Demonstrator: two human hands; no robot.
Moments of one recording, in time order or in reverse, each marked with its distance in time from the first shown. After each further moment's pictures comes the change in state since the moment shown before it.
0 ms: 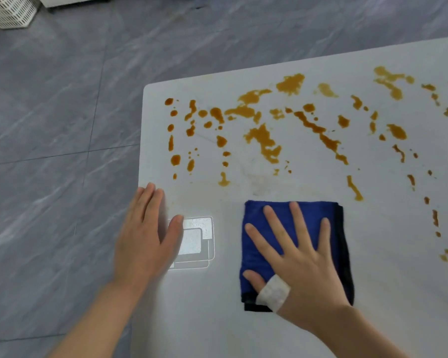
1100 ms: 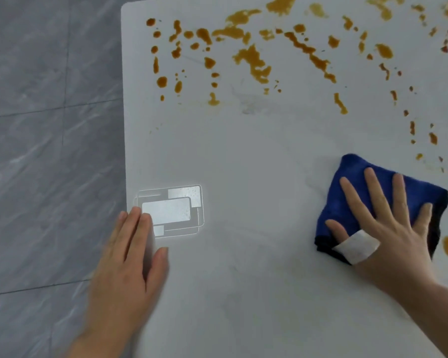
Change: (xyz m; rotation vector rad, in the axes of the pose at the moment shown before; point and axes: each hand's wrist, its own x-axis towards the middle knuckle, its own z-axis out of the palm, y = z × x) left_hand -0.162 -0.026 -0.001 0.057 0.027 0.136; right_hand -0.123 0.056 0.028 0.070 -0.012 0.426
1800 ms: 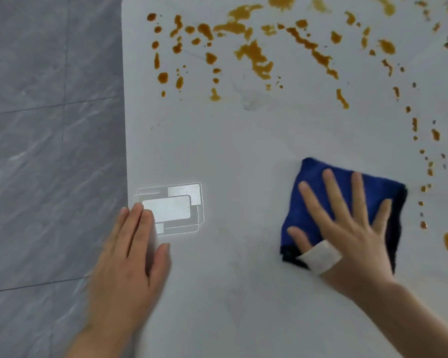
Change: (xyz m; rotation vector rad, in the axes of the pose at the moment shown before) left_hand 0.001 -0.001 0.001 0.079 0.022 0.029; right_hand -0.008 -0.049 -0.003 -0.004 -0.027 -0.110
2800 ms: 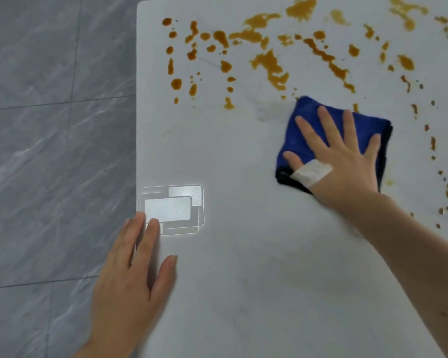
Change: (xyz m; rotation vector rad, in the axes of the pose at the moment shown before) left_hand -0.001 -0.001 -0.003 -0.089 0.021 -0.064; right_hand 0.123 -0.003 -0.027 -0.008 0.070 0.043
